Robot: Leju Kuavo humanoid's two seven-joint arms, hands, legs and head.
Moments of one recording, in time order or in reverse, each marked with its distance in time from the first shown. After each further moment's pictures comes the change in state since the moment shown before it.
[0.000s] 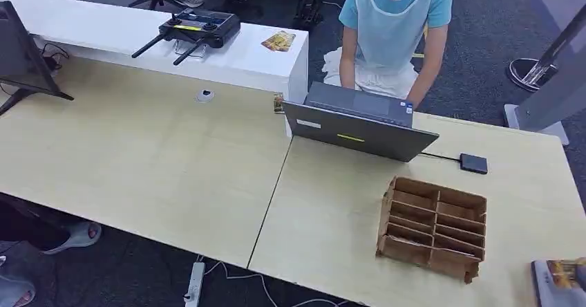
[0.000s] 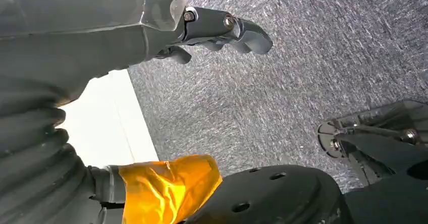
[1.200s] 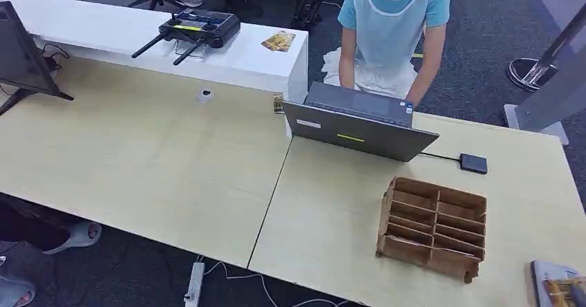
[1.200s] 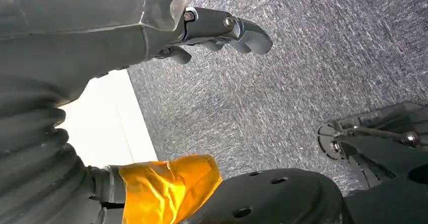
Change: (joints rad) left arm 0.001 0.000 0.024 0.000 -0.021 0.001 -0.004; right arm 0.052 0.029 -0.036 0.021 0.109 -0.031 0.005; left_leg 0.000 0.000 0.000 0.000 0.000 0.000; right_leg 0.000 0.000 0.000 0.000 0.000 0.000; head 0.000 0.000
